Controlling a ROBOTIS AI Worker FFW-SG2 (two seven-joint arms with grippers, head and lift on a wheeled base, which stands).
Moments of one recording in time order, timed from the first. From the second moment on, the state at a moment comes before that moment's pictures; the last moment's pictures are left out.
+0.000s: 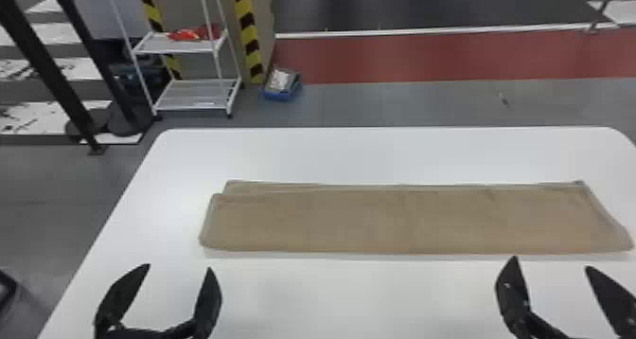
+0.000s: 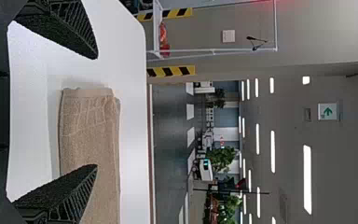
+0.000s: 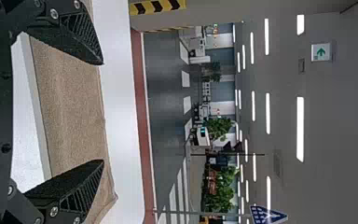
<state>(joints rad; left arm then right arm) 0.81 0.00 0.16 -2.10 0.07 -0.19 -0.12 0.82 0.00 0.05 -2.19 -0.01 -0.14 -0.11</state>
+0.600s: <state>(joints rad) 0.81 0.00 0.19 -2.20 0.09 -0.11 -0.17 0.82 0.00 0.10 -2.22 -0.01 -0.14 -0.11</state>
